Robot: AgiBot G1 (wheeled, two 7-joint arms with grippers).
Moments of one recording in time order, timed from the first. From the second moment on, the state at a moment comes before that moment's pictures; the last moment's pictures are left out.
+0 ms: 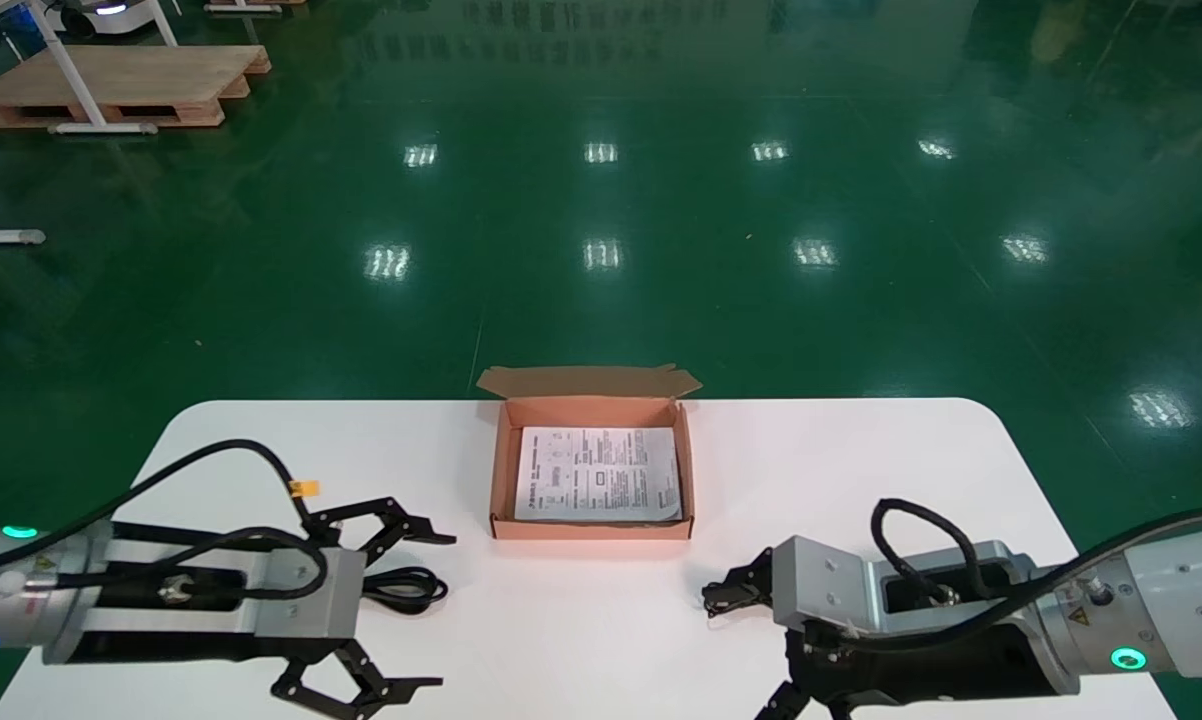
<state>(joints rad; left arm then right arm) -1.32 0.73 0.50 -1.26 1.47 1.40 0.05 1.36 -0.82 -0.57 1.12 -1.38 -1.47 0.15</state>
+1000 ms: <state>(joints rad) -1.31 0.97 0.65 -0.94 2.05 1.00 0.12 1.31 -0.78 -0.59 1.17 -1.46 -1.42 0.27</state>
